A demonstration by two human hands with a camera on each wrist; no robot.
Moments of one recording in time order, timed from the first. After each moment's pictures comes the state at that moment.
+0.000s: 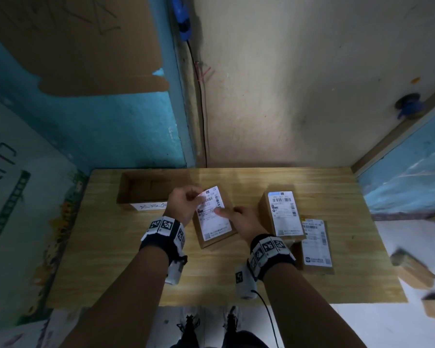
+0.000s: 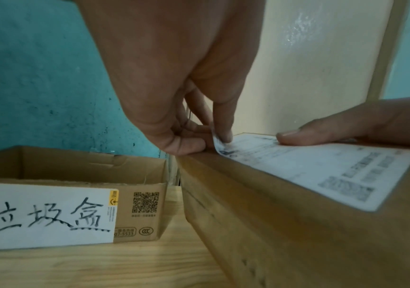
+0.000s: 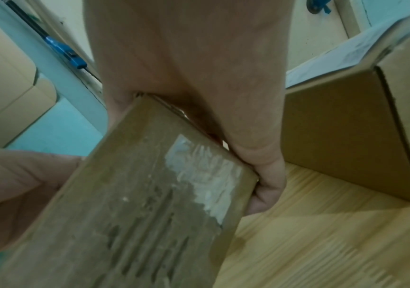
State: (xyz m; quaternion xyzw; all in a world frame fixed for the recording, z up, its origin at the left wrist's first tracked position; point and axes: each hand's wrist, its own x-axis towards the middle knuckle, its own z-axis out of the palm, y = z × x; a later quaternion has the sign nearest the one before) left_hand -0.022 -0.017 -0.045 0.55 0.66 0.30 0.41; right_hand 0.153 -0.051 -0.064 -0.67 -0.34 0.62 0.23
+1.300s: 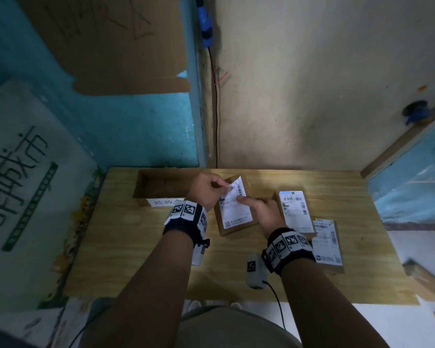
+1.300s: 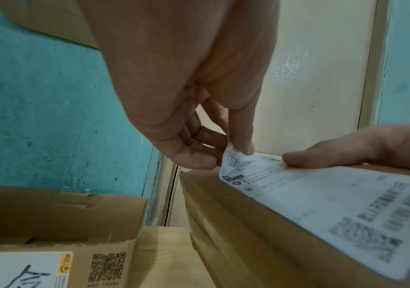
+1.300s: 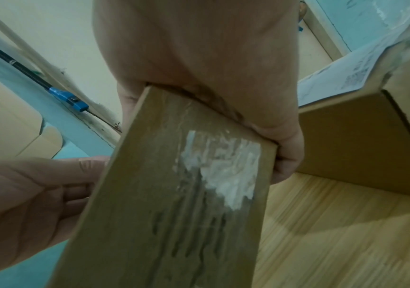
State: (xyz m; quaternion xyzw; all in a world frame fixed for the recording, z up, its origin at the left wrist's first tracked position) left_hand -0.012 -0.016 -0.015 0.59 0.60 0.32 0.43; right_hand 0.157 -0.063 -0.030 -0.66 -0.31 0.59 0.35
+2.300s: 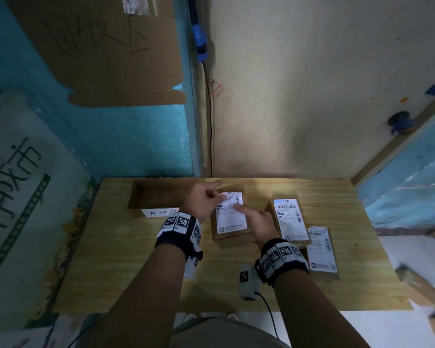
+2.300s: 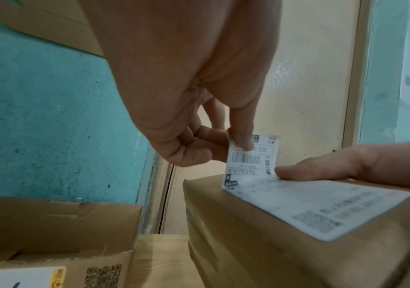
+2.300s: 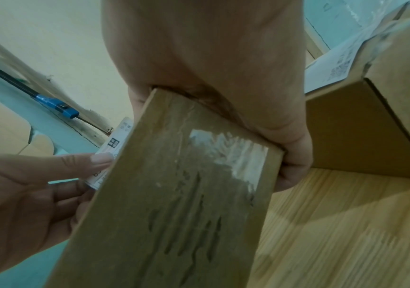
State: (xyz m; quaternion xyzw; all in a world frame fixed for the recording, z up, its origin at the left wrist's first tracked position) left_hand -0.015 -0.019 -0.010 0.60 0.59 0.30 0.45; right_hand 0.155 -0.063 -0.048 -0.69 -0.23 0.60 0.34
